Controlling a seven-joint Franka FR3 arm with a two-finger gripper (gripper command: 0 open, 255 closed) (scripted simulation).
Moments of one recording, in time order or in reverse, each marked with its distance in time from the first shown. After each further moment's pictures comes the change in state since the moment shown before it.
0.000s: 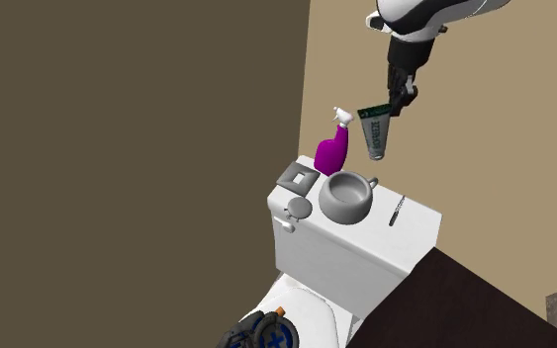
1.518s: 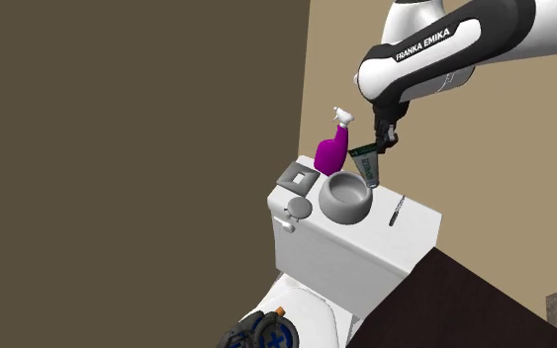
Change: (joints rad) arm -0.017 0.149 0.010 -0.132 0.042 0.275 -0.014
